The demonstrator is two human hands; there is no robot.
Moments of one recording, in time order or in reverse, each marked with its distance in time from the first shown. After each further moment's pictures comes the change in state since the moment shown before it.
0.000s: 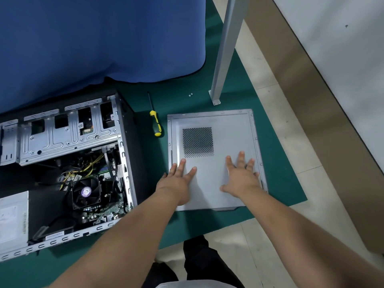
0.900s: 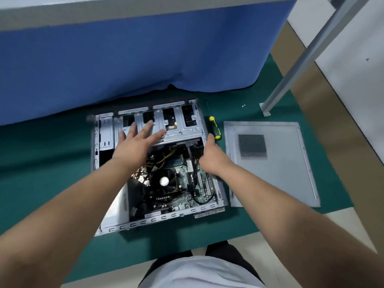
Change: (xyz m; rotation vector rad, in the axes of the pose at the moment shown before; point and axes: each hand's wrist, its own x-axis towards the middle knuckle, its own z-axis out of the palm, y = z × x) left_hand -0.114 -0.322 -0.057 0.044 0.609 -0.077; right_hand -0.075 -0.307 -0.045 0.403 0.145 -0.222
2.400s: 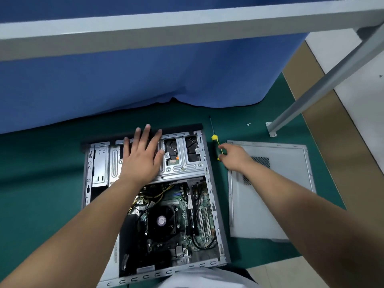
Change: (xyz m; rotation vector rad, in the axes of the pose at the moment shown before) left_hand 0.055 0.010 0.023 -0.260 0.313 -0.103; right_hand 0.120 0.058 -0.063 -0.124 0.016 -0.010
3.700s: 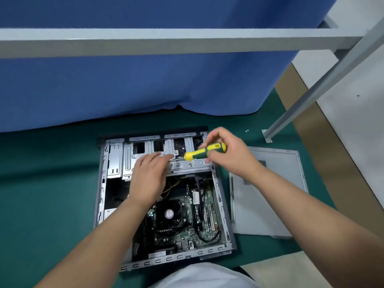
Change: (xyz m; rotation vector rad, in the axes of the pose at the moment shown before) left_hand -0.073 0.009 -0.018 -0.180 0.274 0.226; right_hand -0.144 -0.099 -0.040 0.578 0.100 -0.489
